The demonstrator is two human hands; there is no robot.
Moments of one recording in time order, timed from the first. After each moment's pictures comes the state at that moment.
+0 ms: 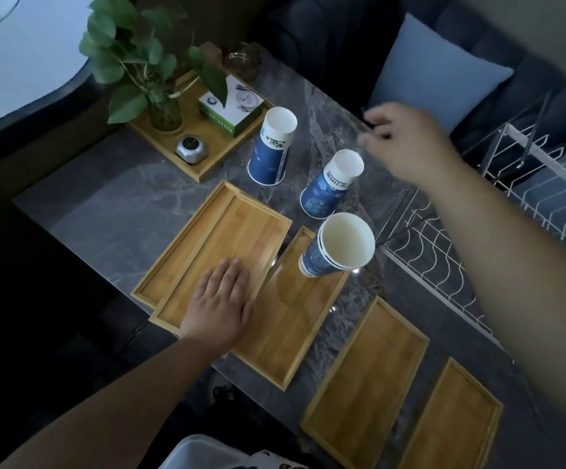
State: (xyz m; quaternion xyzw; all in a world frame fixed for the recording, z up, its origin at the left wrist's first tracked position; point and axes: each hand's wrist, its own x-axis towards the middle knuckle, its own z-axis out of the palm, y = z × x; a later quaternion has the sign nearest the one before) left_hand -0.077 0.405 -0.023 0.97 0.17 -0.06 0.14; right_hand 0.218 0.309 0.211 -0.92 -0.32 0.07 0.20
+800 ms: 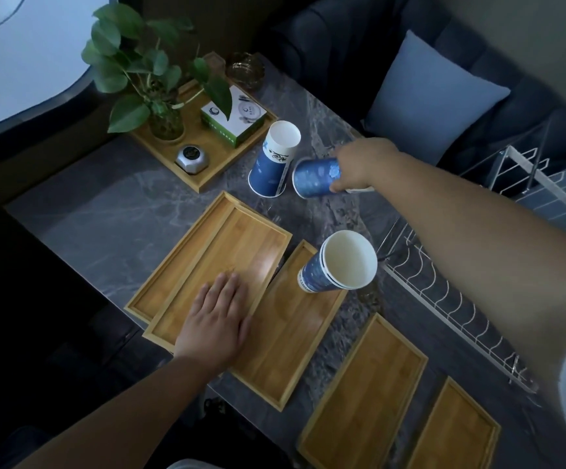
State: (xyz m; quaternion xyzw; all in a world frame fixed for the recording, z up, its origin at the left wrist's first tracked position) left_hand -0.077 0.406 -0.027 0.97 0.17 -0.07 0.15; right_hand 0.267 0.373 0.155 -0.87 -0.39 0.13 -0.27
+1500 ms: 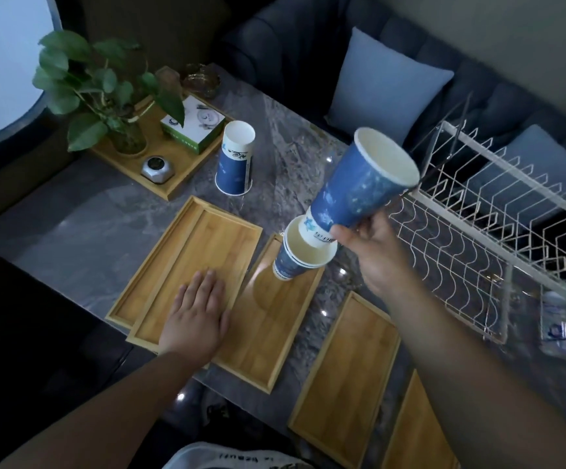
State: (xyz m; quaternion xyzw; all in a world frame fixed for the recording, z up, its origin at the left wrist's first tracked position) left_hand -0.076 0.404 -0.020 0.97 0.17 -0.07 0.13; right_hand 0.132 0.214 0.135 -0.70 -0.12 0.22 0.67
